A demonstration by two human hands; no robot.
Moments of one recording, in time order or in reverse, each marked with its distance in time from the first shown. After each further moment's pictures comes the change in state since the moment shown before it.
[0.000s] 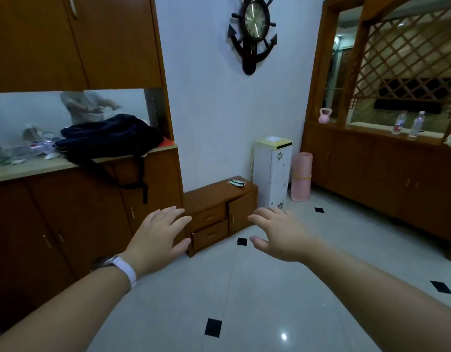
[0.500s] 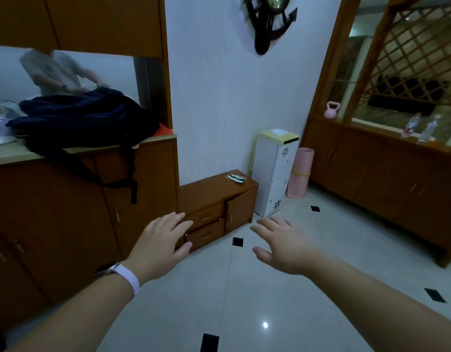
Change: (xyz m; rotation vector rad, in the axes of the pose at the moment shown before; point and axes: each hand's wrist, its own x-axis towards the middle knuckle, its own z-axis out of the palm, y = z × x) left_hand 0.119 -0.153 0.143 -0.225 -0.050 -0.048; right_hand 0.208 0.004 0.085 -0.036 -0.122 0.053
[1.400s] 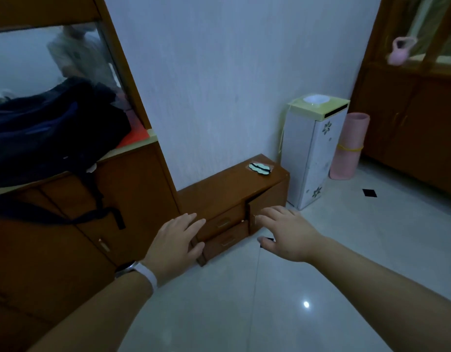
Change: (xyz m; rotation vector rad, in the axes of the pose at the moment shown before) left_hand 0.322 -0.048 0.160 0.039 -0.195 -0.094; right_hand 0.314 0.235 0.126 0.165 -0.064 -0.110
